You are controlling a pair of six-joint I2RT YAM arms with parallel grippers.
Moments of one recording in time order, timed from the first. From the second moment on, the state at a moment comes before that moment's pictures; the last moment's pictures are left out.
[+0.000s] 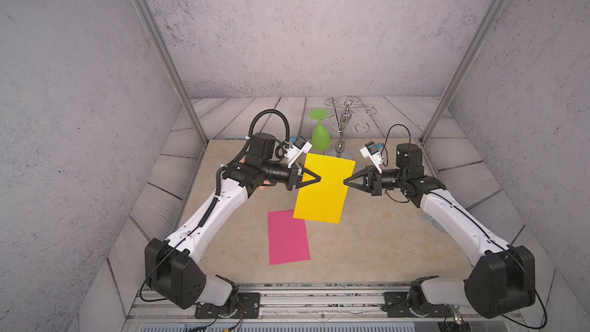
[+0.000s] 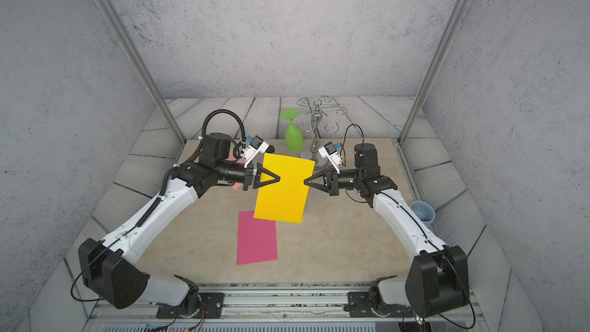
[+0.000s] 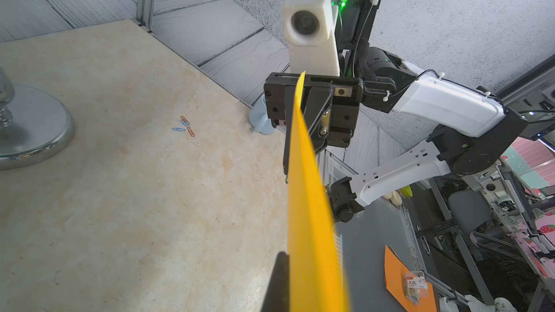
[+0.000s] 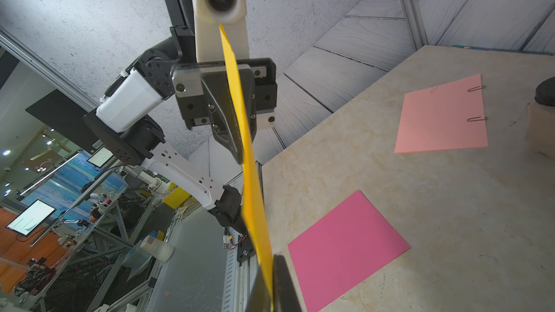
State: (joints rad) left arm -0.46 1.42 1.35 -0.49 1.04 -0.10; right arm 0.25 1.33 1.07 -0.23 -1.31 0.14
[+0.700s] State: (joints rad) left arm -0.46 1.41 1.35 -0.50 1.03 -0.09; right arm 0.25 1.33 1.09 -0.28 -1.31 0.09
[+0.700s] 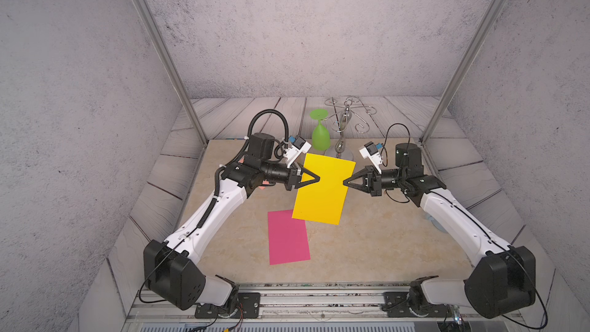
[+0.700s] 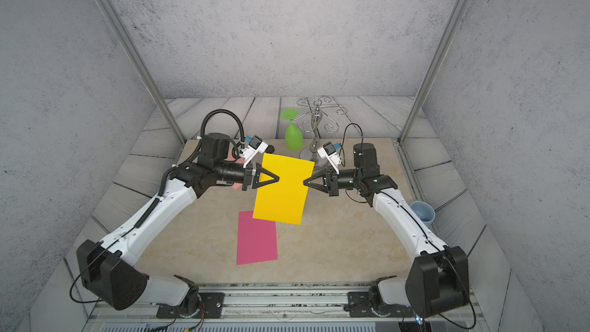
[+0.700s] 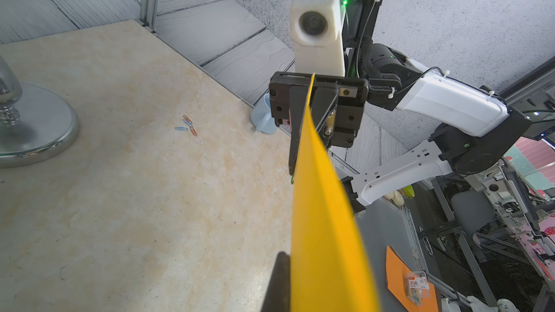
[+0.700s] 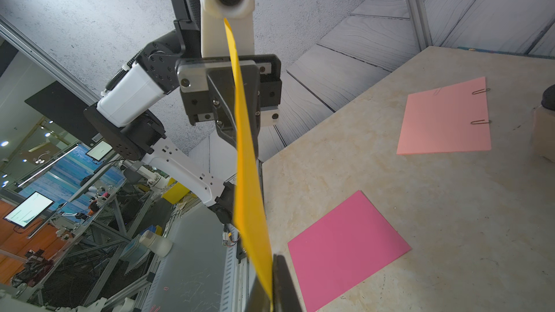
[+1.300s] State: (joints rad) left arm -0.44 1.41 1.35 -0.51 1.04 -0.09; right arm 0.24 1.33 1.09 -0.30 -1.31 0.08
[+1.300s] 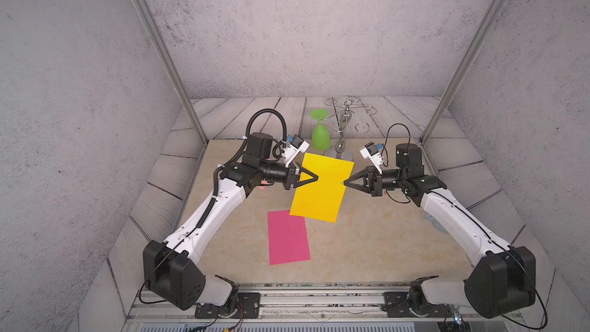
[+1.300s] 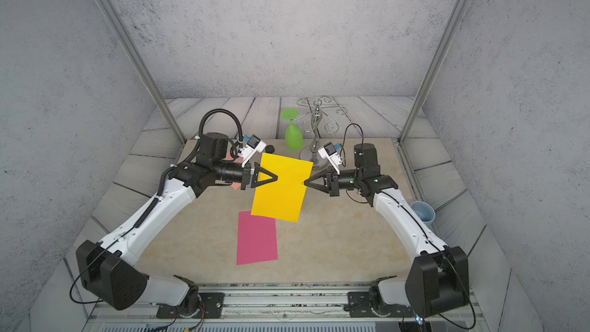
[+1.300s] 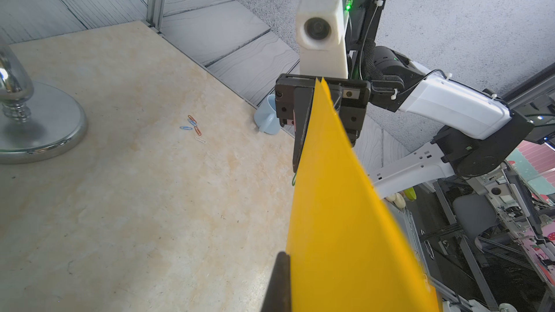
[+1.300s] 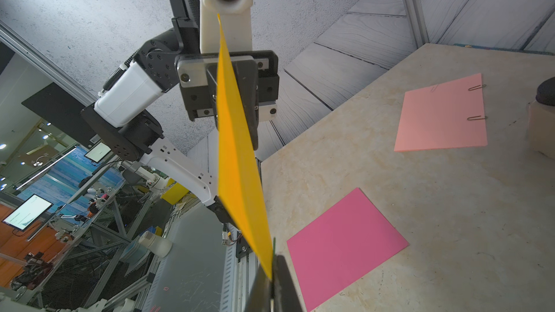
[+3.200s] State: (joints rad) left arm -0.40 1.38 1.35 -0.54 1.04 -0.07; right arm 0.21 1.33 1.09 -0.33 -1.29 0.06
